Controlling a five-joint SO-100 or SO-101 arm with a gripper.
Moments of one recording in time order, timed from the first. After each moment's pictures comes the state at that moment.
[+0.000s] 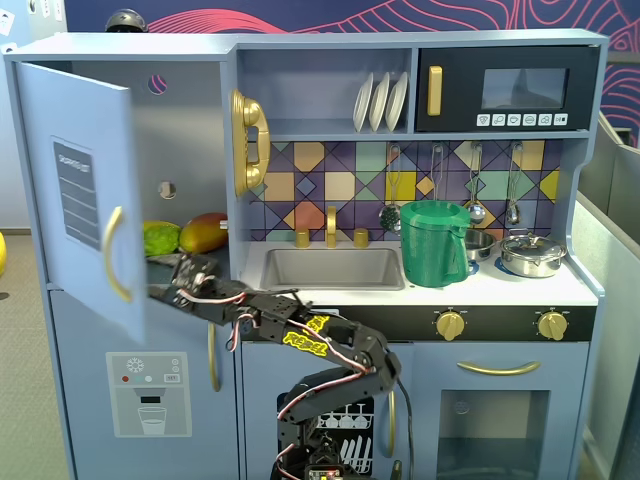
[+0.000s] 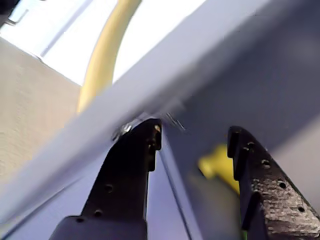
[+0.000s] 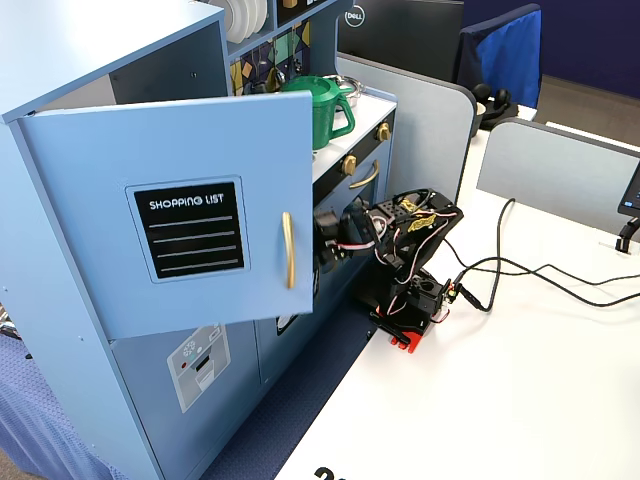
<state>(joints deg) -74.6 145.9 137.7 -5.6 -139.1</state>
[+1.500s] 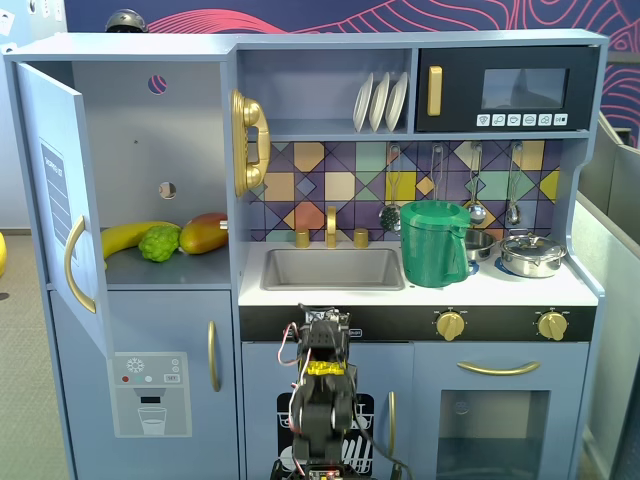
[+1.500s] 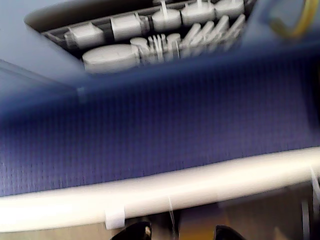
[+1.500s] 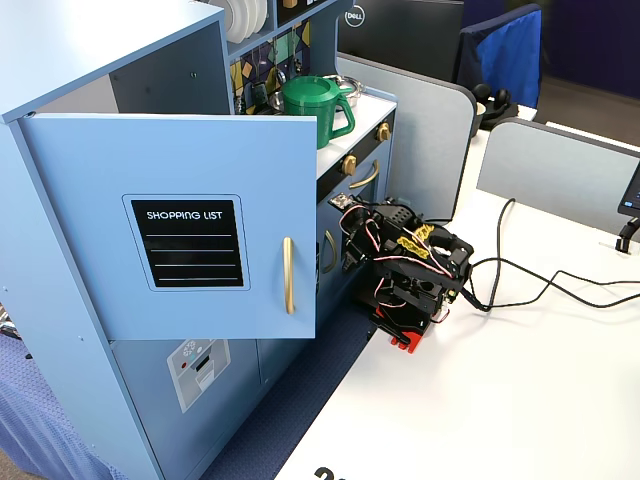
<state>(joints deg) 2.4 172.8 165.6 77.6 -83.1</state>
